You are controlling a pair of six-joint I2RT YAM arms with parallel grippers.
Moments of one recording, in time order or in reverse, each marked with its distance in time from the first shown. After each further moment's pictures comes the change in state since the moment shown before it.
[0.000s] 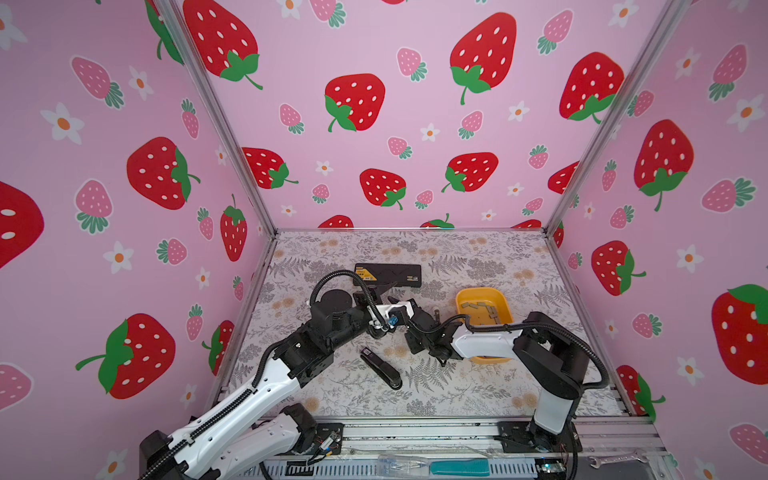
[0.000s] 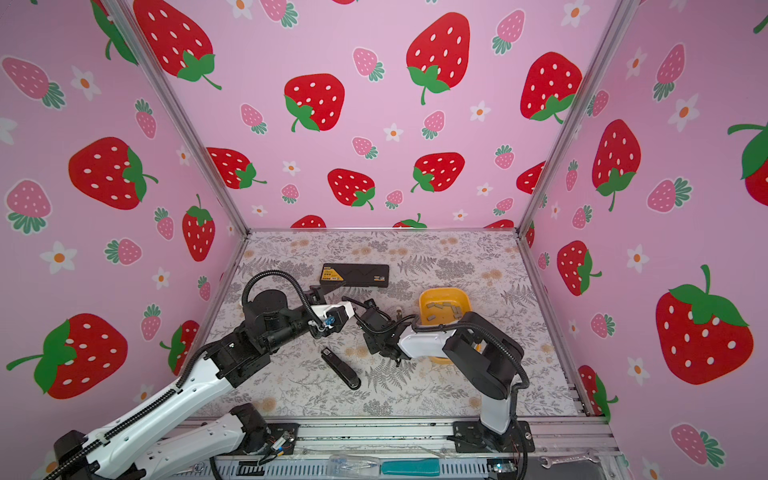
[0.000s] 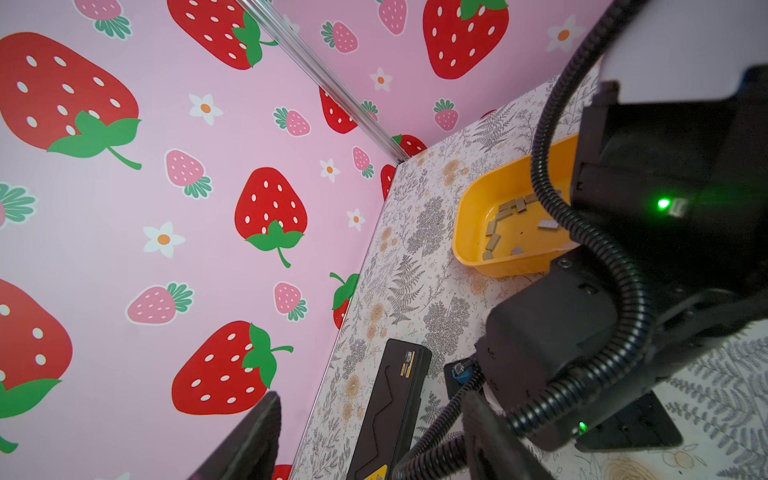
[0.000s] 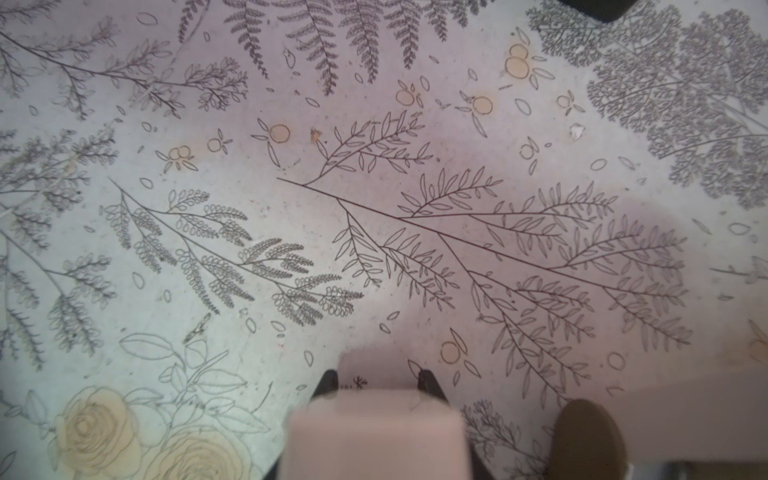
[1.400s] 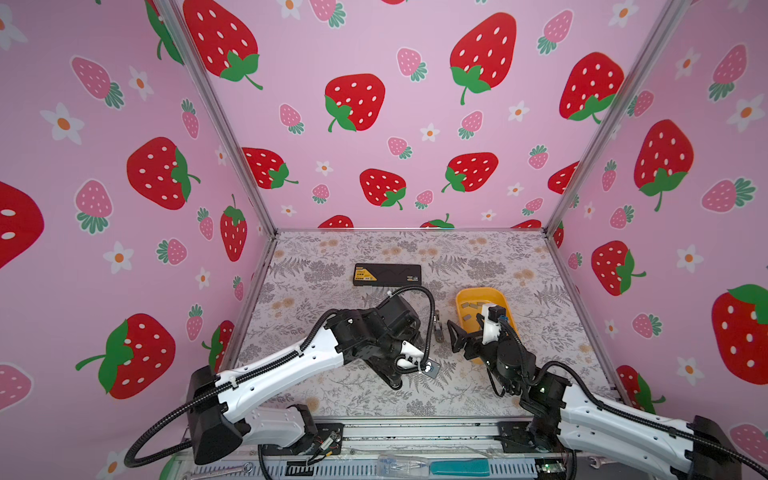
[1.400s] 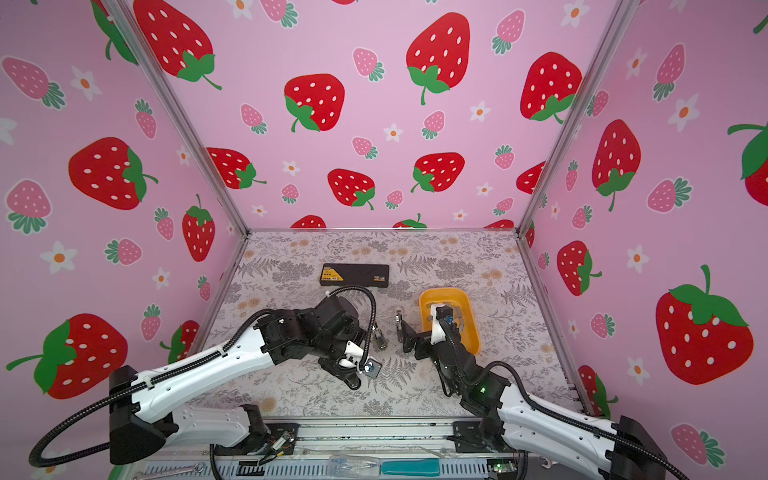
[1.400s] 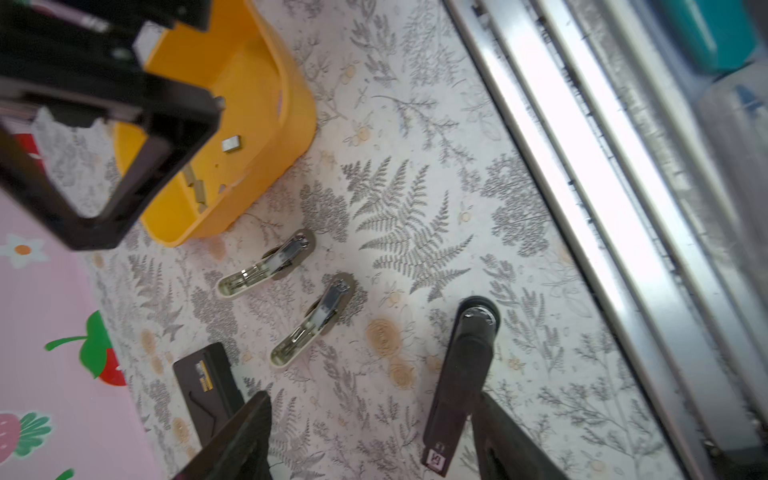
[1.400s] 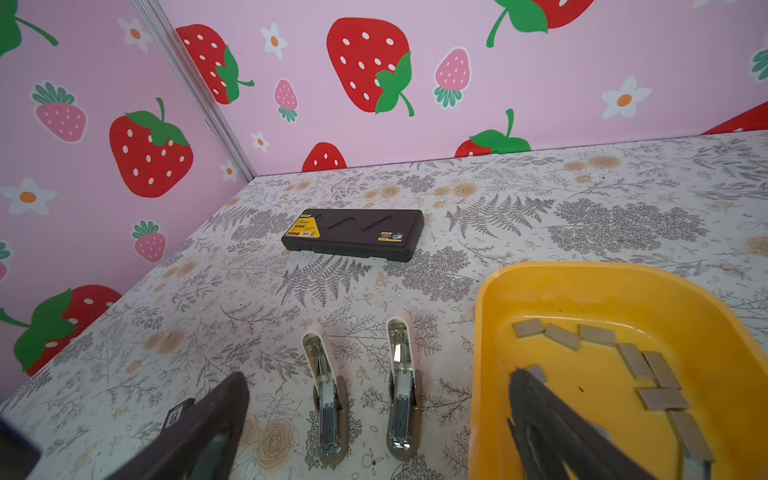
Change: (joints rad) left arm -0.307 0.383 0.379 -0.877 -0.039 0.223; right arm 0.011 -1.078 -0.653 0.328 0.251 0.013
